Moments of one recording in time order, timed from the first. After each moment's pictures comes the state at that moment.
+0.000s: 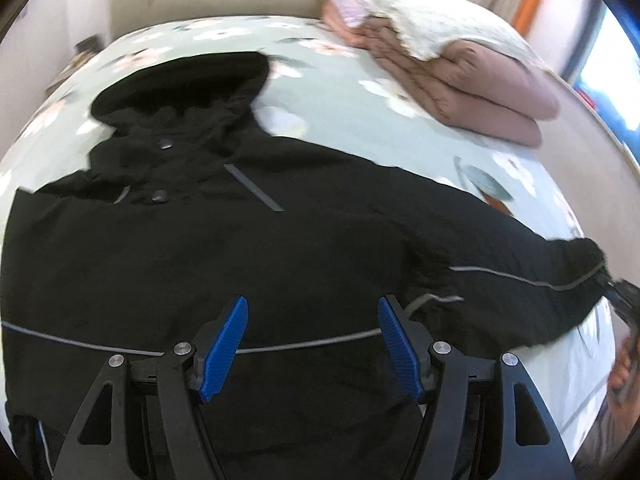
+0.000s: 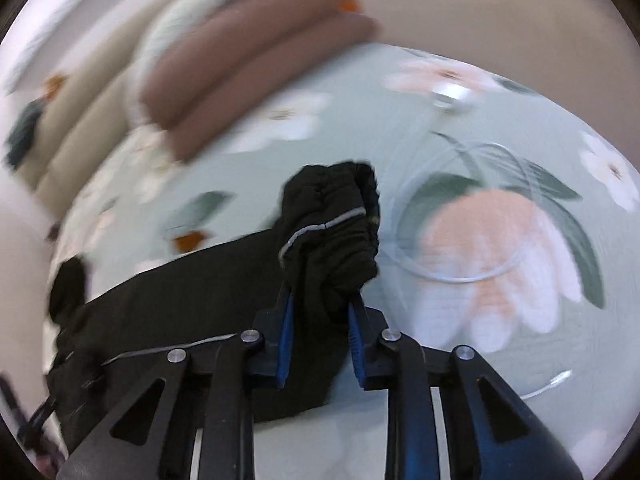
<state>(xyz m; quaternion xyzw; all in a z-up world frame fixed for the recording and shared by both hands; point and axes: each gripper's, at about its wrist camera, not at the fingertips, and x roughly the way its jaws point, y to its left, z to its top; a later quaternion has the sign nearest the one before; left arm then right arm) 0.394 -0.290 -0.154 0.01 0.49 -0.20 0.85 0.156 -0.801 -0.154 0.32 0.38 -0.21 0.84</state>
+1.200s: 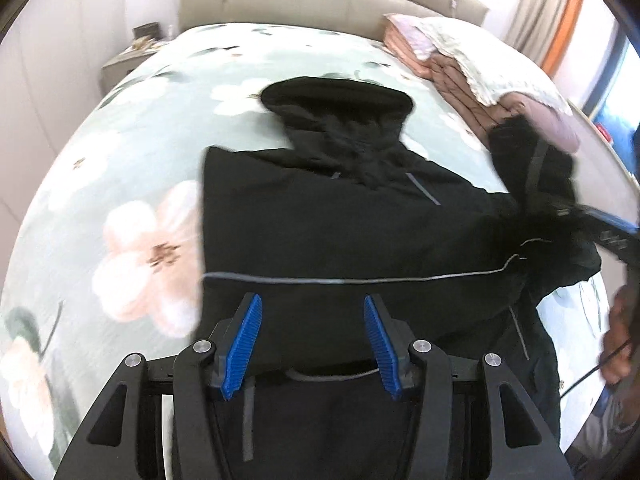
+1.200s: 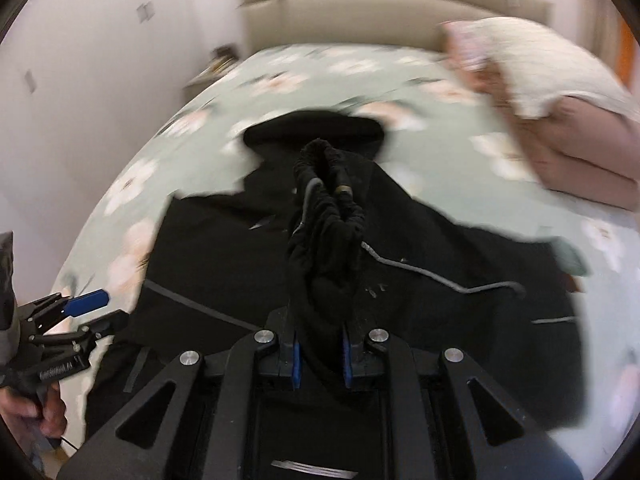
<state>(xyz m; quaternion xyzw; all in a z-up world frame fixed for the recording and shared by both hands) 0.369 -0.038 -0.102 -0.02 0.49 -0.16 0.86 0.331 -0.297 -0.047 0.03 0.44 0.09 0.89</state>
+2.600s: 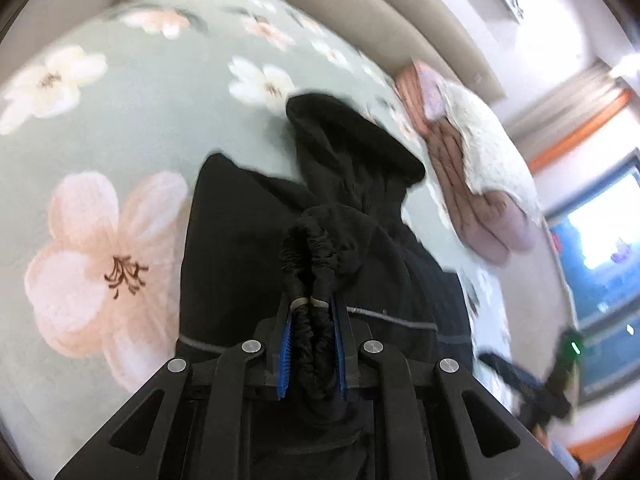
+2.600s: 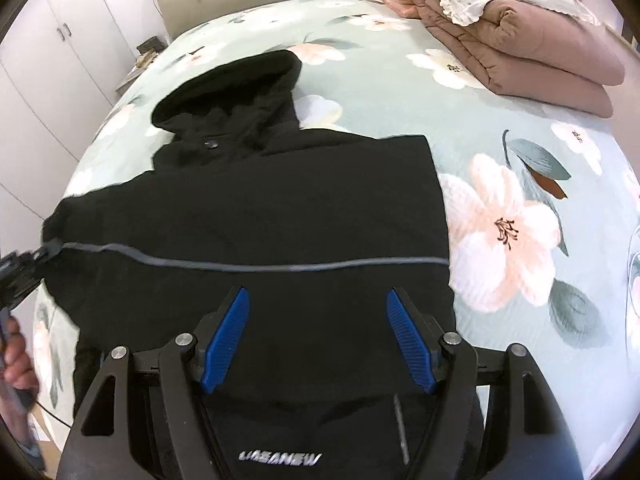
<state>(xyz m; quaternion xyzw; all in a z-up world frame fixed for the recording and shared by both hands) 0.464 0.014 -0.149 -0.24 0.51 -0.22 0.80 0.323 -0.397 -0.114 0.11 0.51 -0.03 0.85</state>
